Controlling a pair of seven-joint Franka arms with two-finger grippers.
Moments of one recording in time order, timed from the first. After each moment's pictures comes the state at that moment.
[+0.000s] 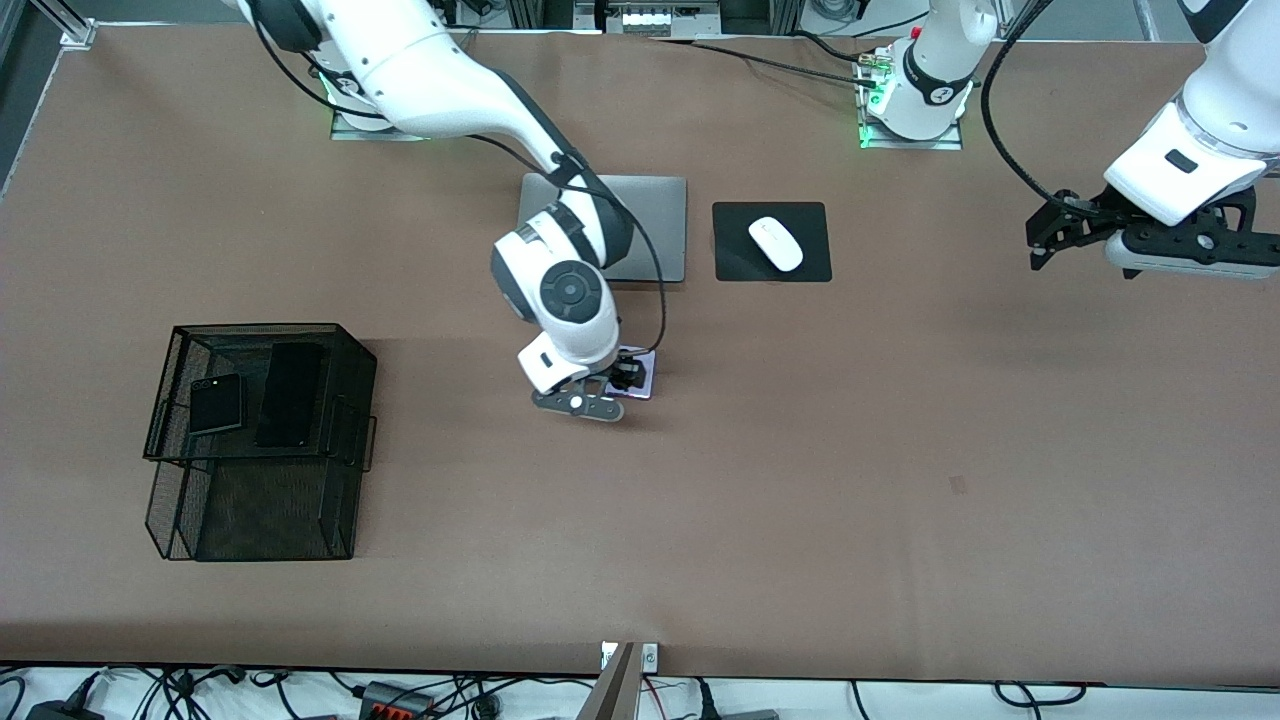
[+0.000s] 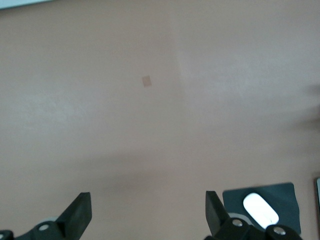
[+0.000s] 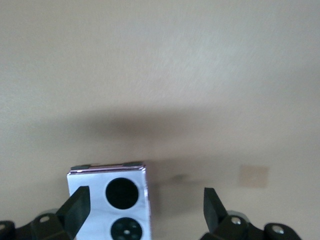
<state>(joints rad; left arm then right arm) -0.03 -0.07 -0.09 -1.75 0.06 1.72 0.00 0.71 0.87 -0.03 -1.34 0.02 2.22 0.90</state>
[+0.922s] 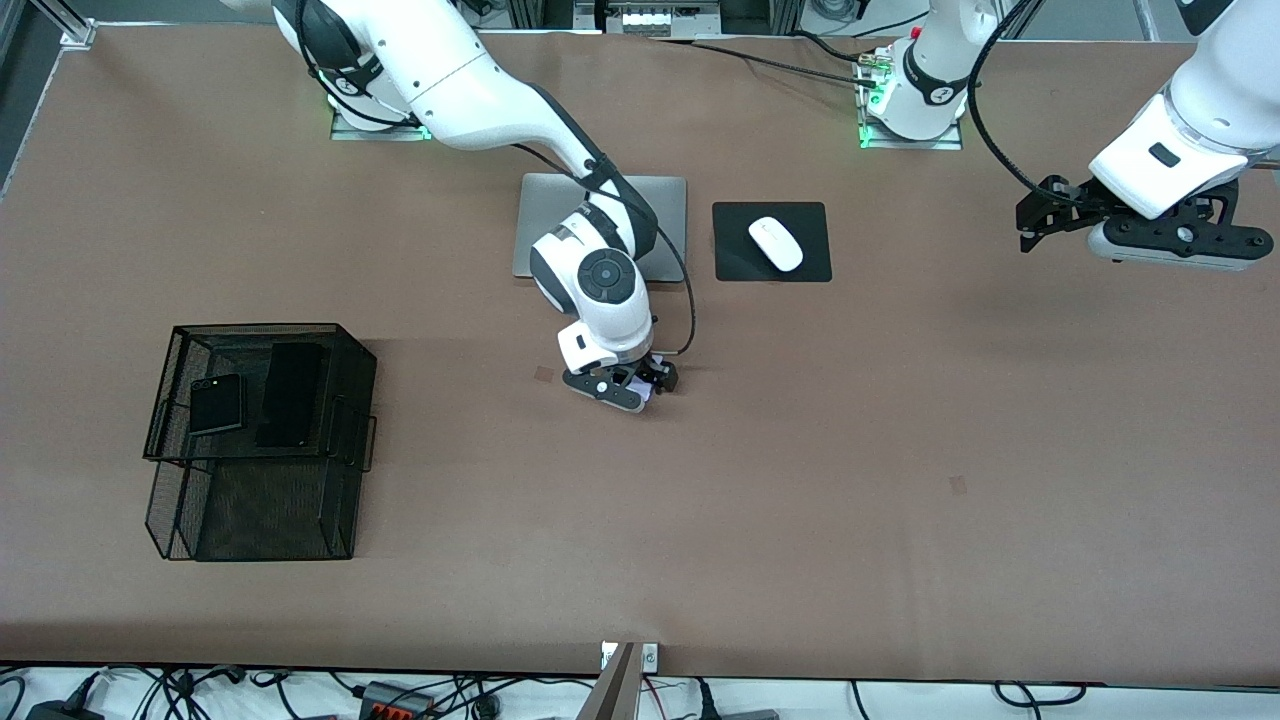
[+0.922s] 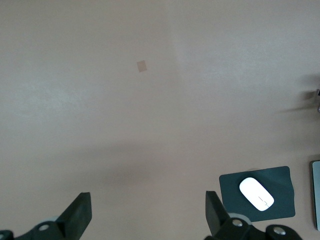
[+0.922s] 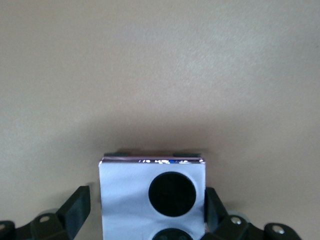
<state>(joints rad) -0.04 -0.07 -0.10 -1.74 0.05 1.67 0.00 0.77 0.94 -0.03 -1.34 0.02 2.39 1.12</state>
